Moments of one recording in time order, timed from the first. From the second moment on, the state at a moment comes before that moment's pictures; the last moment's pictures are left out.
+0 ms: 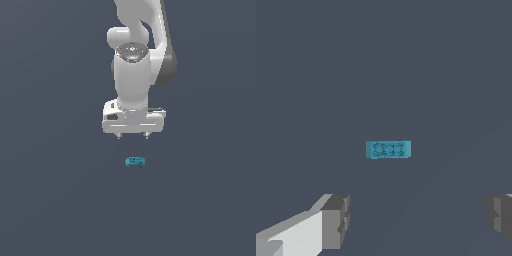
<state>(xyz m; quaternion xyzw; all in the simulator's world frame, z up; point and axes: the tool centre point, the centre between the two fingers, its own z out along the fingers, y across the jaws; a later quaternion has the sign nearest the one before) 0.026 0.018 0.209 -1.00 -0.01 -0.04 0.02</state>
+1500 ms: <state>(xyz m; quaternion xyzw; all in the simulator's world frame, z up) 0.033 0.010 0.197 -1.00 0.08 -0.03 0.01</state>
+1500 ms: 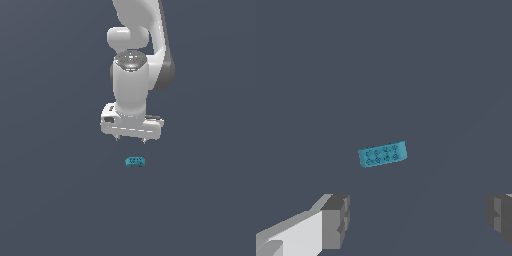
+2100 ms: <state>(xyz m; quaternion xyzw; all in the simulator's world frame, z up) 0.037 0.017 0.168 -0.97 0.24 -0.02 0.02</state>
